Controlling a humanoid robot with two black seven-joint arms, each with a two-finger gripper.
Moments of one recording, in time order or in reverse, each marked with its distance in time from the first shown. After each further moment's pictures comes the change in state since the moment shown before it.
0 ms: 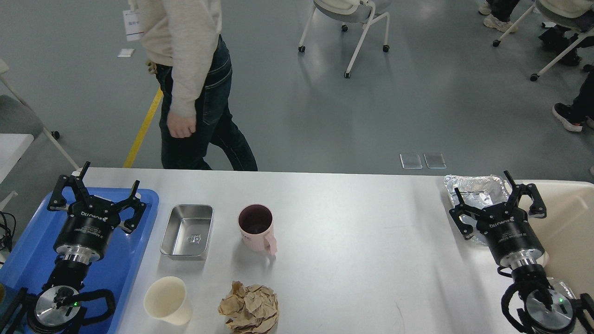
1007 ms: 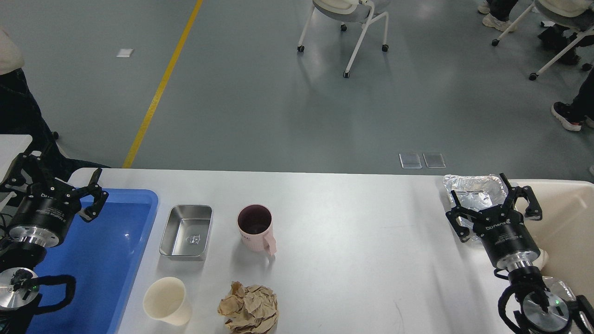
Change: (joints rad) left arm 0.007 0.267 0.075 -0.133 0.017 0.223 0.014; right arm -0.006 0.009 -0.011 0.000 0.000 0.000 0.001
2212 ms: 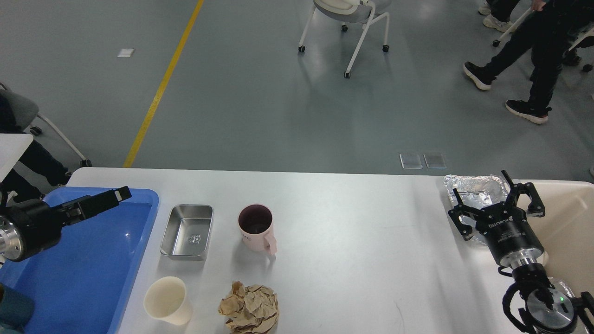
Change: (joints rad) left arm -0.461 0.843 0.985 -0.297 0.854 0.046 0.000; right arm 0.009 -0.028 -0.006 -0.003 0.000 0.000 -0.006
